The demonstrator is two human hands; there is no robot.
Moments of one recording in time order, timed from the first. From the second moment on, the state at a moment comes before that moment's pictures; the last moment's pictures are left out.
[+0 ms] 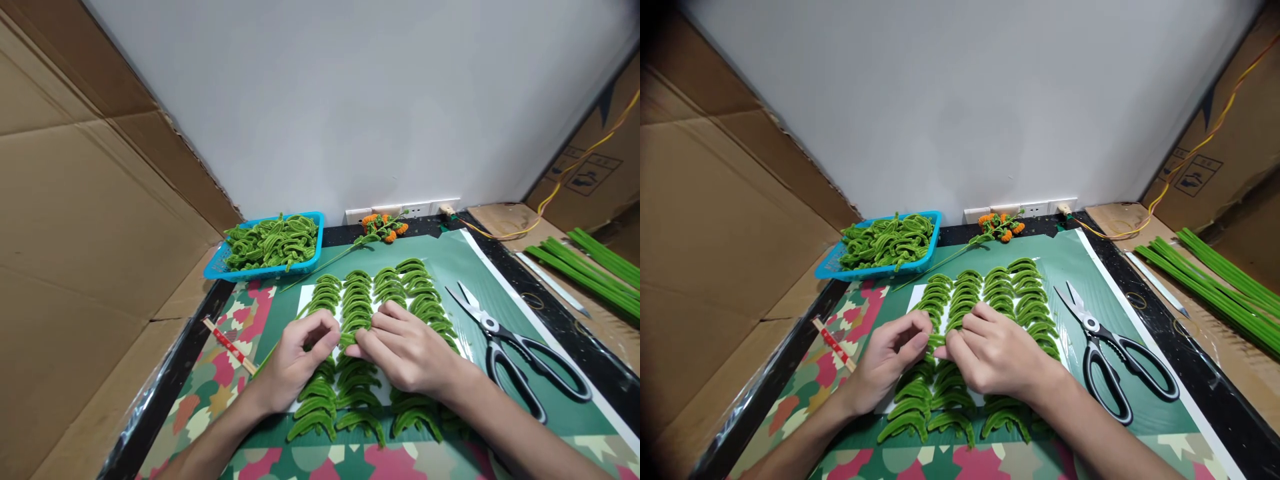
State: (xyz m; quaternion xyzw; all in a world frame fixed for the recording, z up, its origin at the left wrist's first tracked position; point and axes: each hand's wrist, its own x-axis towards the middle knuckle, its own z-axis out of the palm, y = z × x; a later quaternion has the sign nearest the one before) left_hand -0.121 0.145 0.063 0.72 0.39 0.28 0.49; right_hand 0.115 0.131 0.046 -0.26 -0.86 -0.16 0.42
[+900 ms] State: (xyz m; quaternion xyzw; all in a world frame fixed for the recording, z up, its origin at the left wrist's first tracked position) left_hand -0.118 0.145 0.060 0.78 0.38 0.35 0.34; right_hand 0.117 0.129 0.052 -0.31 -0.86 -0.01 0.40
